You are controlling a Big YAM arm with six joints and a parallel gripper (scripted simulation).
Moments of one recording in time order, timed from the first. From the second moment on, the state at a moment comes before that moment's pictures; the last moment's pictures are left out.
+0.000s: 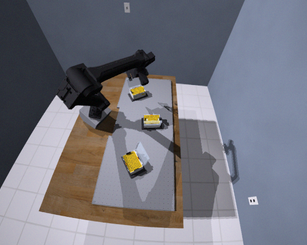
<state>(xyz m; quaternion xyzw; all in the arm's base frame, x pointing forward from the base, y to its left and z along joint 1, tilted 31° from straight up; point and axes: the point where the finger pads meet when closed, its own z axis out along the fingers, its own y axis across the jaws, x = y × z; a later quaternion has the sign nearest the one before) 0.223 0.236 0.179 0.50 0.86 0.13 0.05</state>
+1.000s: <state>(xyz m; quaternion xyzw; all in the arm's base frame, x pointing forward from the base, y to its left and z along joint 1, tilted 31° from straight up) 0.222 0.235 0.177 0.51 0.85 0.13 0.05</state>
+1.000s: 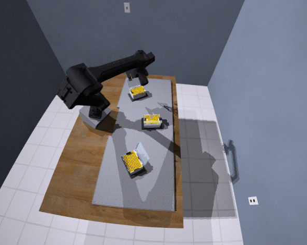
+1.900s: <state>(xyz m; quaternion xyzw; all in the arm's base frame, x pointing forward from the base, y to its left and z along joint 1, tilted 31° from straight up) 0.257 0.210 0.109 0.52 0.84 0.13 0.05</state>
